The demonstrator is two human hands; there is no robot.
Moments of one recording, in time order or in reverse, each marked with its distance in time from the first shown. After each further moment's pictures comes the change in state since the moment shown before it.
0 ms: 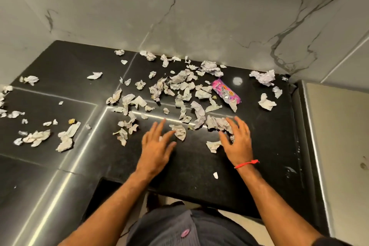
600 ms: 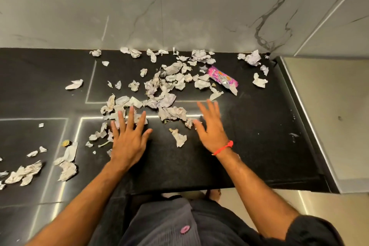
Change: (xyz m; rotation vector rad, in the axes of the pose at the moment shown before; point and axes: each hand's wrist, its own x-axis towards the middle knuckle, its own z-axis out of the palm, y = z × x) left_hand 0.043 -0.136 -0.055 0.237 -0.133 0.046; right_hand -0.013 -0.126 0.076 0.077 -0.043 0.063
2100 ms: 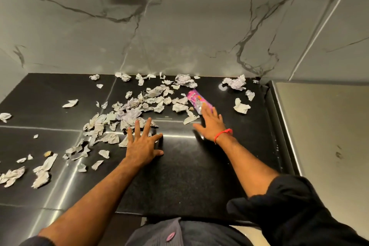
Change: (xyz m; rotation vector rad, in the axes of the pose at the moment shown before) left_hand 0.049 0.166 -0.016 0.274 -0.222 -0.038; right_hand 0.121 0.119 -0.090 -0.312 -0.404 0.000
